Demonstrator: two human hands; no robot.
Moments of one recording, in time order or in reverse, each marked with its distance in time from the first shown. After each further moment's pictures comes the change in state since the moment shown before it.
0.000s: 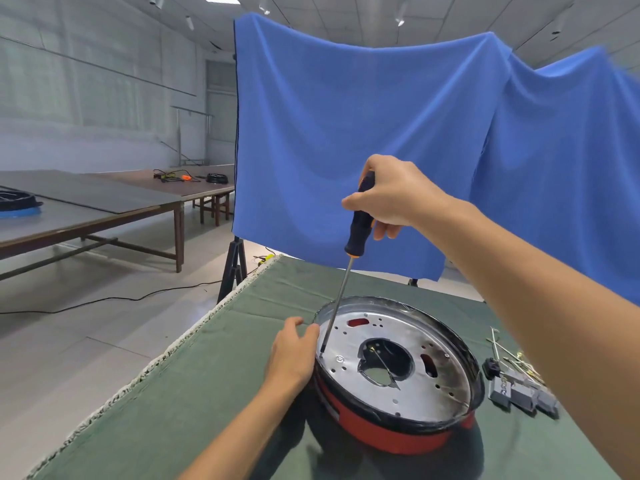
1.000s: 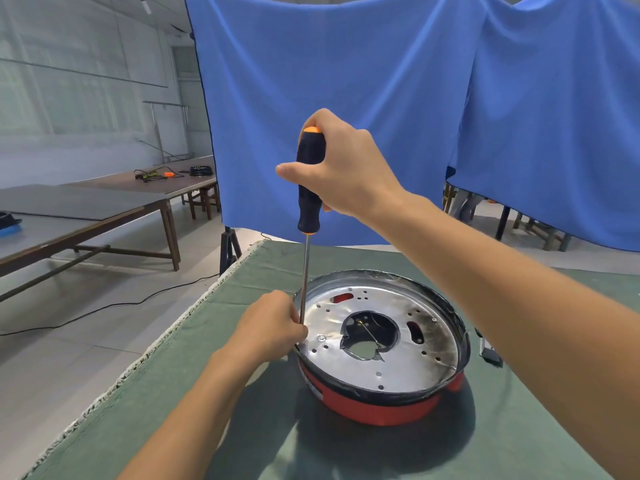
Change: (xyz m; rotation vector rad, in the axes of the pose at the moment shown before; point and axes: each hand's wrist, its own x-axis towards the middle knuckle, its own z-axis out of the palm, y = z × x) left_hand 0.000 0.044 -0.029 0.714 -0.211 0.269; right_hand -0.013 0.015 0.021 0.327 0.234 -0.304
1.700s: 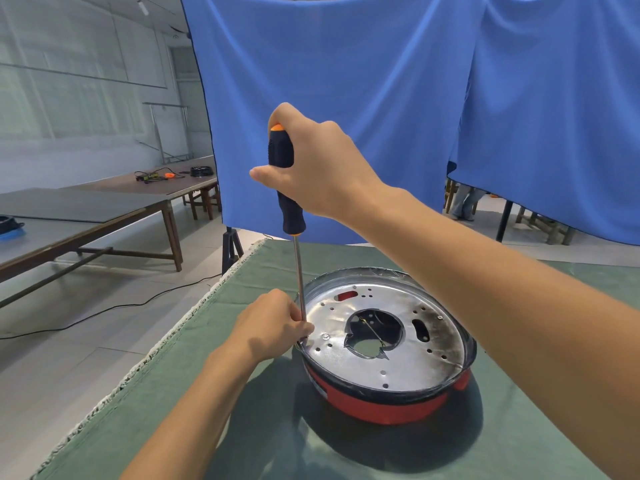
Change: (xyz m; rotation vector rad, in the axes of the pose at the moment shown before) left_hand 0.001 -0.003 -0.003 -0.102 -0.056 -0.002; right_hand -0.002 -0.018 0.012 -0.123 -0.040 -0.180
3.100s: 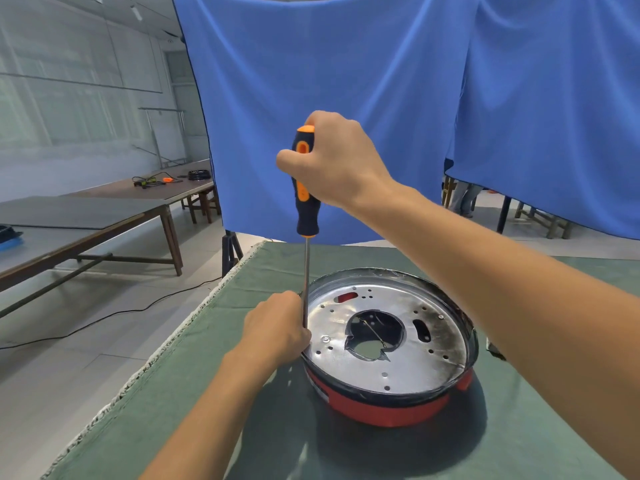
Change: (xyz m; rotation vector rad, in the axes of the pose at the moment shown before) left_hand 0.003 0.011 0.008 0.295 0.092 -0.016; right_hand 0.006 0.016 -0.006 0.058 0.121 0.237
